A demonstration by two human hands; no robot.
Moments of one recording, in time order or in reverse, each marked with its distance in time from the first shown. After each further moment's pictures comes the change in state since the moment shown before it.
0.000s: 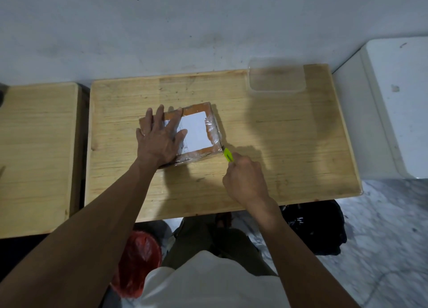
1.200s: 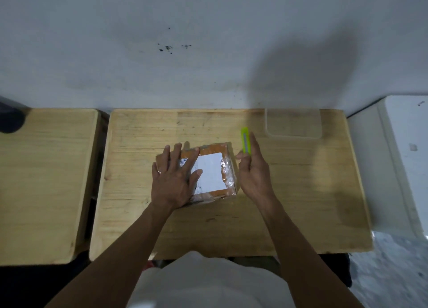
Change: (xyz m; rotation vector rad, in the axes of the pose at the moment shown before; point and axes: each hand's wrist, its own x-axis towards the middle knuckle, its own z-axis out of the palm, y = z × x) left_hand 0.003 -0.006 0.008 0.008 0.076 0.043; right_hand 0.108 -0.039 -0.009 0.268 0.152 -0.227
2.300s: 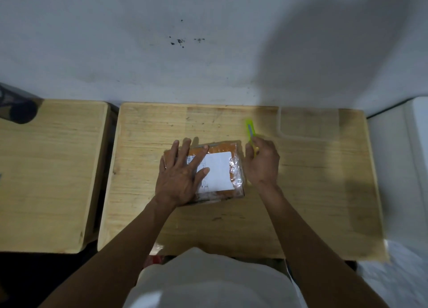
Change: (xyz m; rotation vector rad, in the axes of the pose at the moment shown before) left_hand 0.006 -0.014 0.003 0.000 -0.019 0.037; right_hand 0.046 0.021 0.029 -0.211 0.208 -0.036
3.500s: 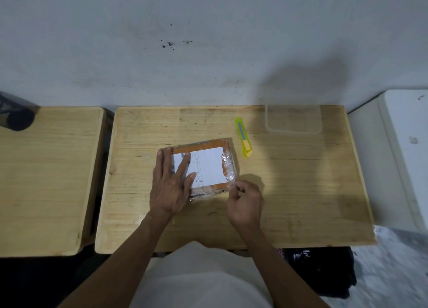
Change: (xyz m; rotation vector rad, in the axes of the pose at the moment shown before) left_hand -0.038 -0.004 0.025 -0.047 0.165 -0.042; right_hand -0.123 -0.001 -0.014 0.117 0.007 0.178
